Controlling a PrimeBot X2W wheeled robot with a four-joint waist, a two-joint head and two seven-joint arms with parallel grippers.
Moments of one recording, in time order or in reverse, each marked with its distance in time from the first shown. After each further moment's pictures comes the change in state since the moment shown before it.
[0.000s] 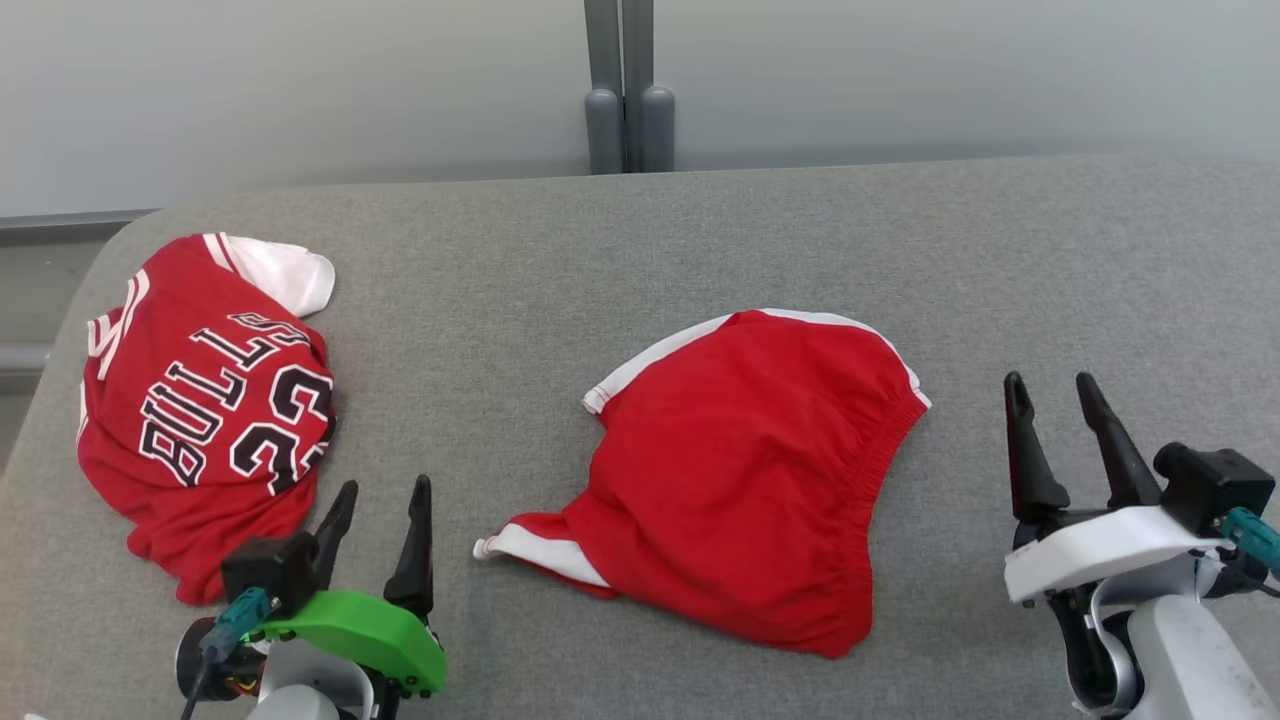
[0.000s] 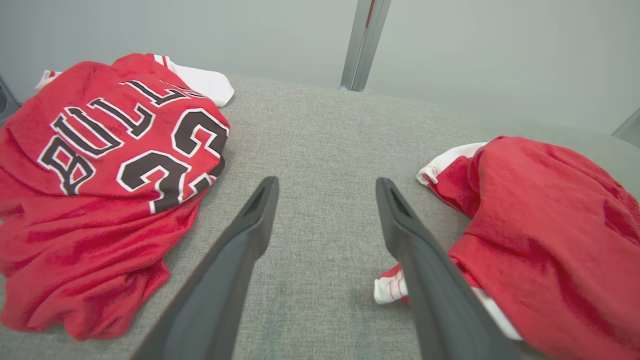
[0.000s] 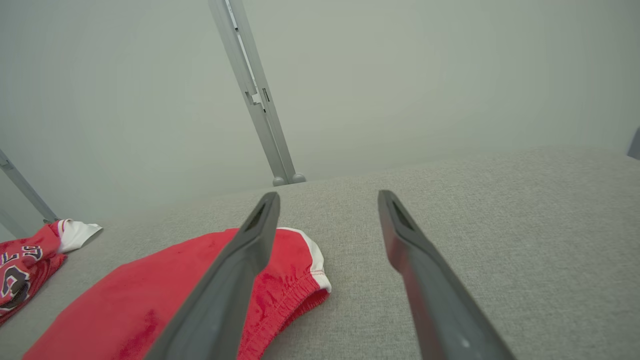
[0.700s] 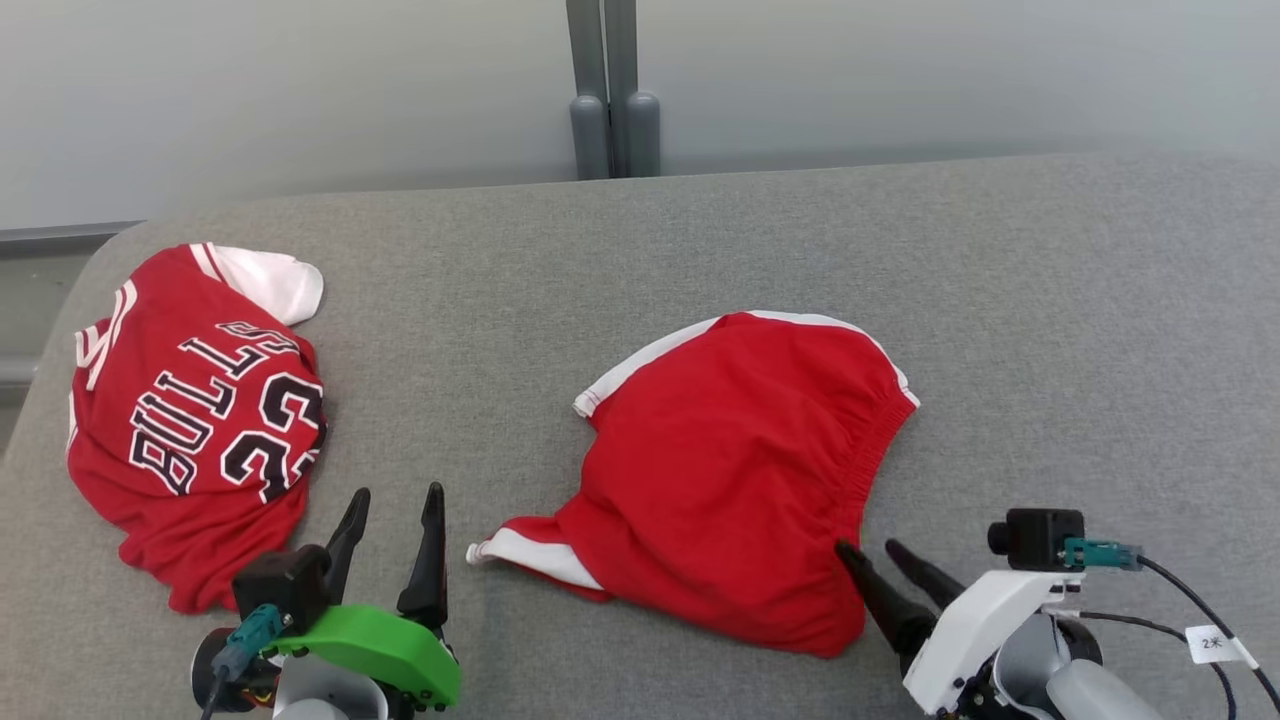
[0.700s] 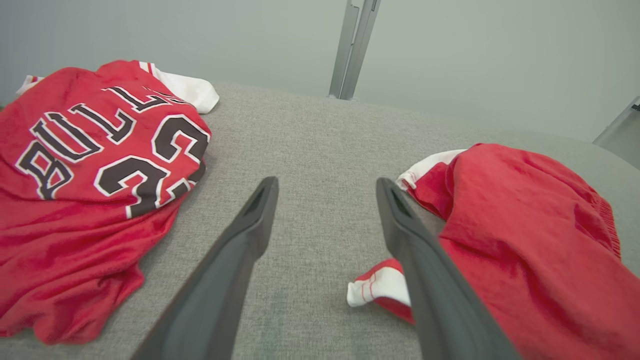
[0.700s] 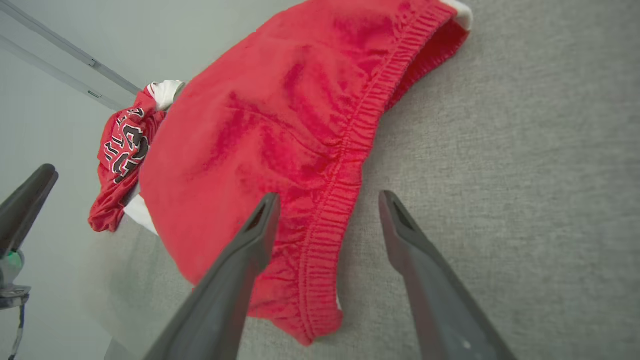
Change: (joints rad) left arm 0.037 -0.023 0.025 -0.036 0.023 0.002 -0.018; right arm 0.013 -0.110 0.405 0.078 0.485 0.000 0.302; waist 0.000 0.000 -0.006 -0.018
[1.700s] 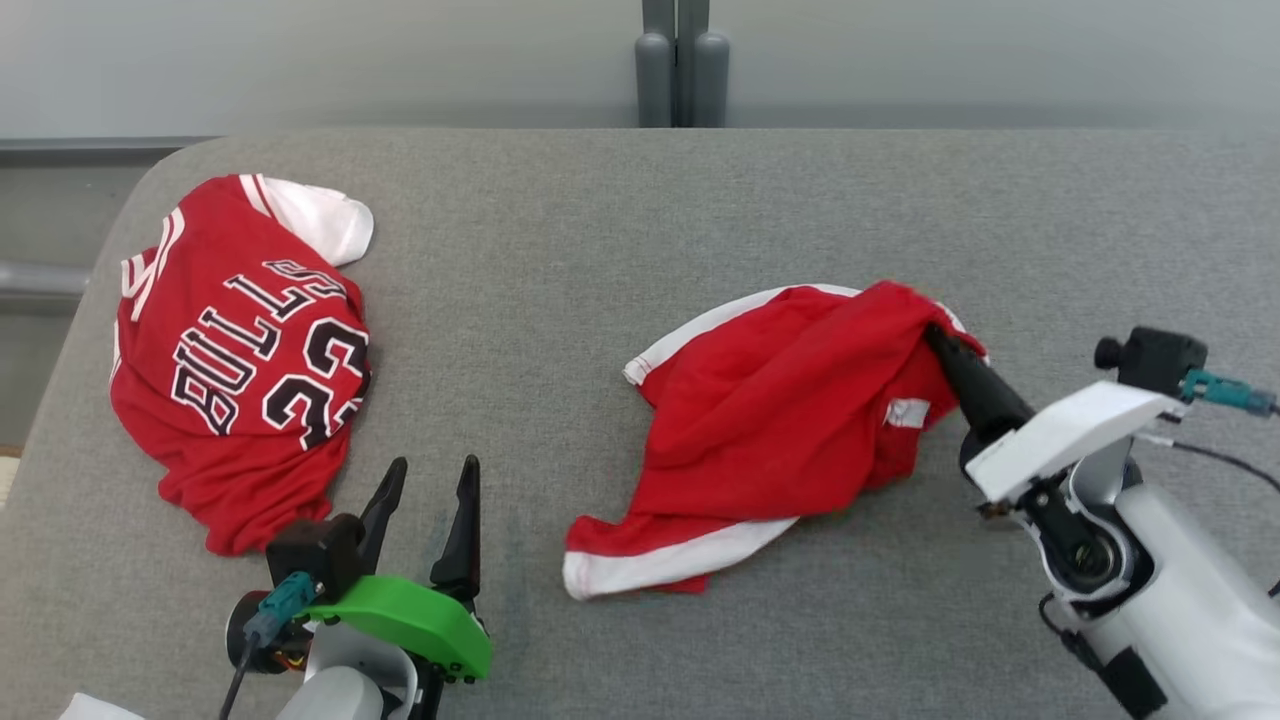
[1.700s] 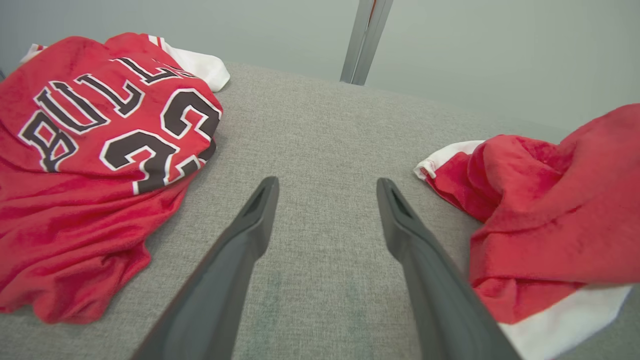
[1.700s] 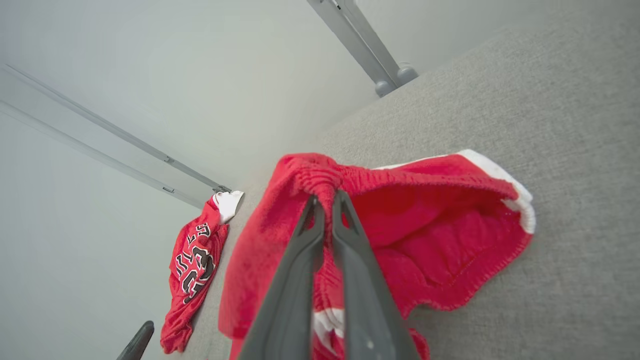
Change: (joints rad) left arm -0.058 -0.034 -0.030 0.031 0.005 -0.026 0.001; right arm -0.230 -0.066 -0.046 -0.013 0.278 0.000 -0.067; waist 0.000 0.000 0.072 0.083
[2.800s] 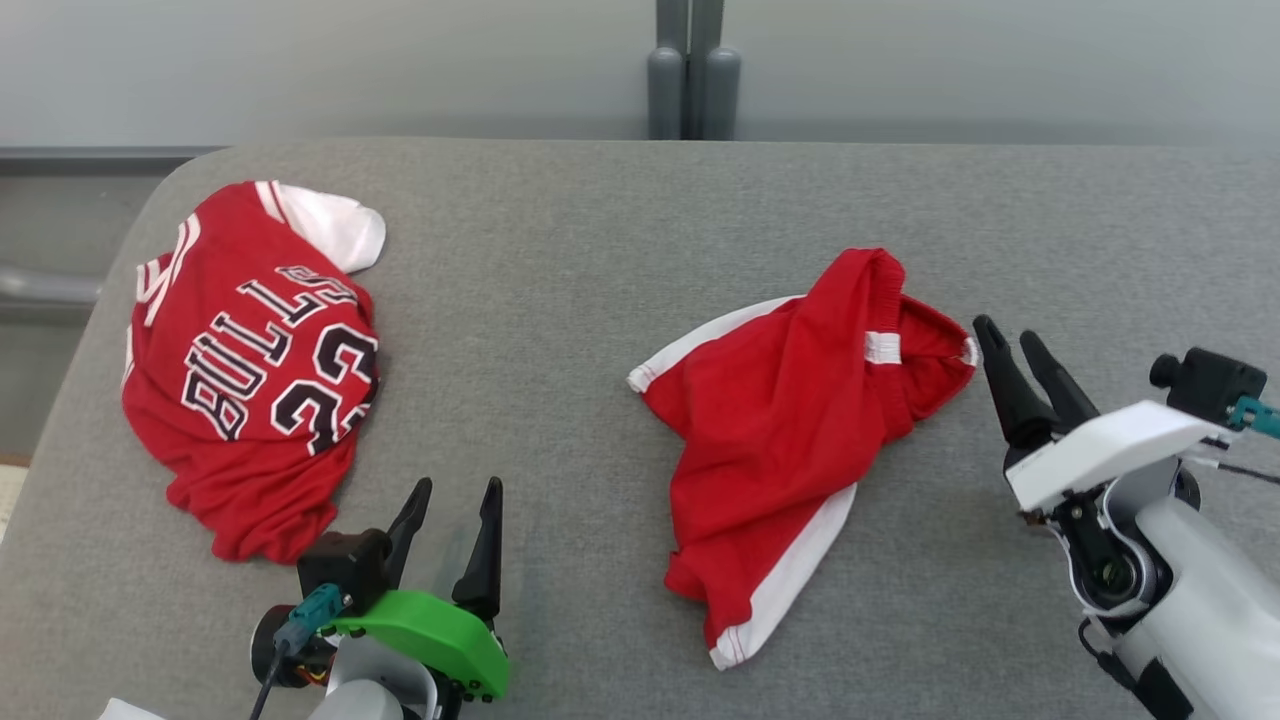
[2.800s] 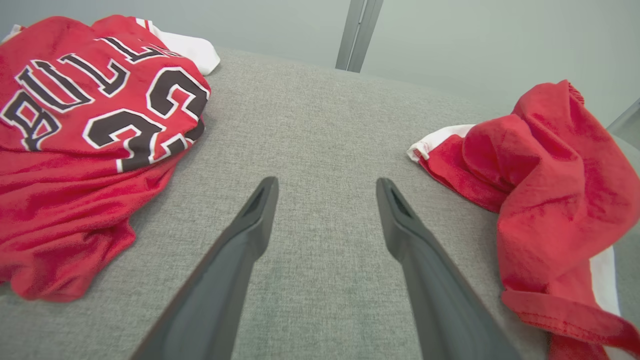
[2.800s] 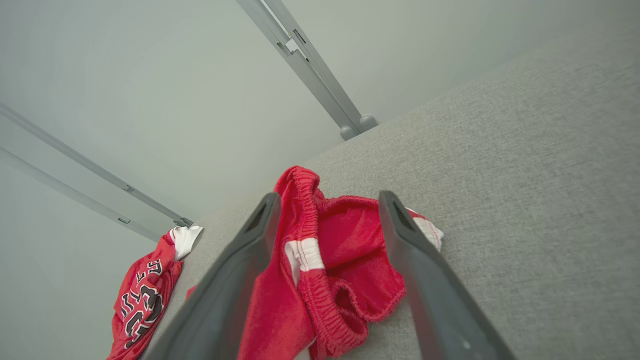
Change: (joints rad) left arm -0.005 -0.050 0.001 0.078 0.039 -0.046 -0.005; right arm -0.069 -0.081 0.099 0.155 0.053 0.000 -0.216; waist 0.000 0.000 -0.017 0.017
